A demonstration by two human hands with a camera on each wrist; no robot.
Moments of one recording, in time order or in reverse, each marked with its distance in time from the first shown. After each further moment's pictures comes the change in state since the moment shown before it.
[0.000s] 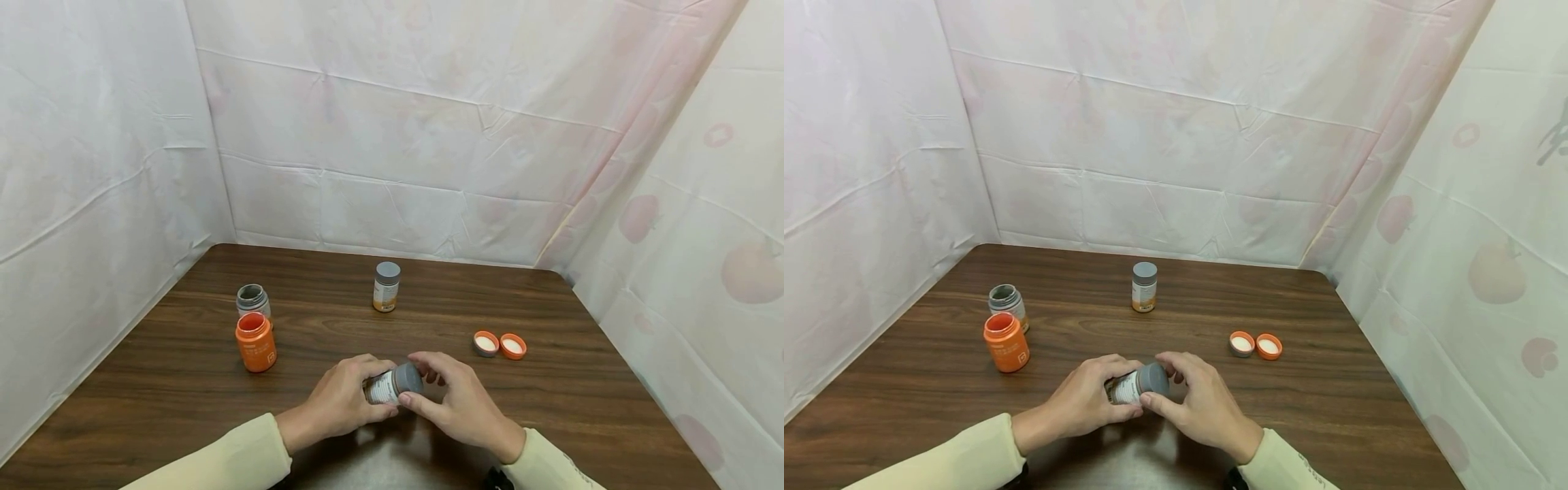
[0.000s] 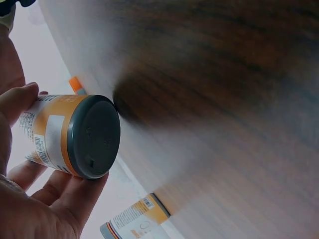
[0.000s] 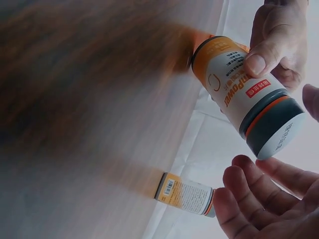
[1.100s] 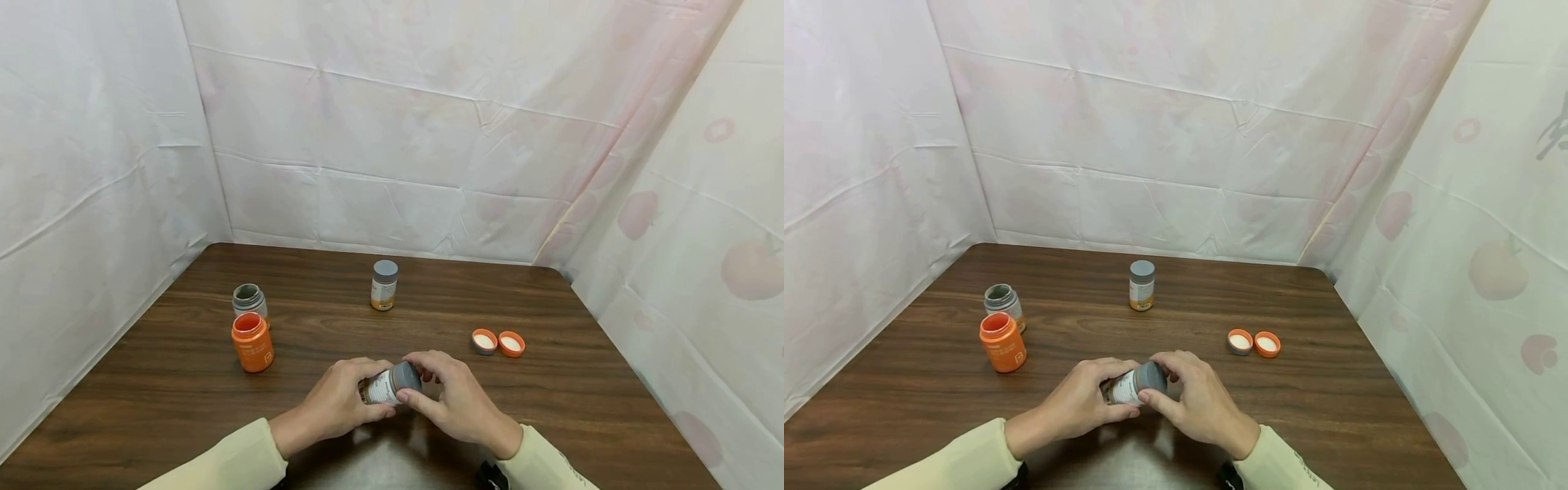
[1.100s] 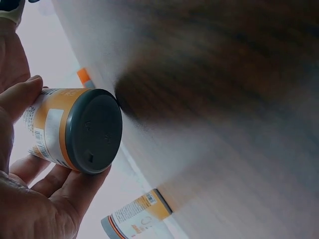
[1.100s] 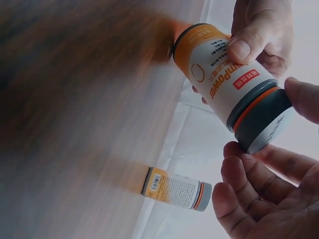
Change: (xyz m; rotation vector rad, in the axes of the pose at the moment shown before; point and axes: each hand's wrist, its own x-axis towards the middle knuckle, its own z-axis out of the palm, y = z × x) left_hand 0.001 -0.002 0.000 -0.071 -0.004 0.036; right_hand 0.005 0.002 0.000 -0.008 -0.027 -0.044
